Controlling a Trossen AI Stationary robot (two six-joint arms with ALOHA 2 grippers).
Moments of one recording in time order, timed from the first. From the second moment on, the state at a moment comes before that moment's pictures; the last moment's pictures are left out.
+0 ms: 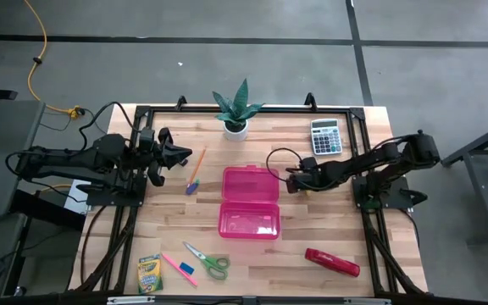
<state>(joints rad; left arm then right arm) 0.10 0.56 0.52 0.15 -0.12 -0.41 0.07 1.48 0.66 -0.53 0.31 1.30</state>
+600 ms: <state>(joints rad) 0.10 0.56 0.52 0.15 -0.16 -0.40 0.06 1.15 0.66 0.28 0.24 0.55</state>
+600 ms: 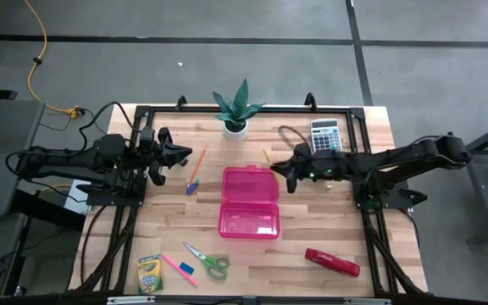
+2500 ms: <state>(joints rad) 0.10 0.57 0.52 0.15 -0.14 -0.26 0.28 1.86 1.36 -0.60 -0.01 0.51</state>
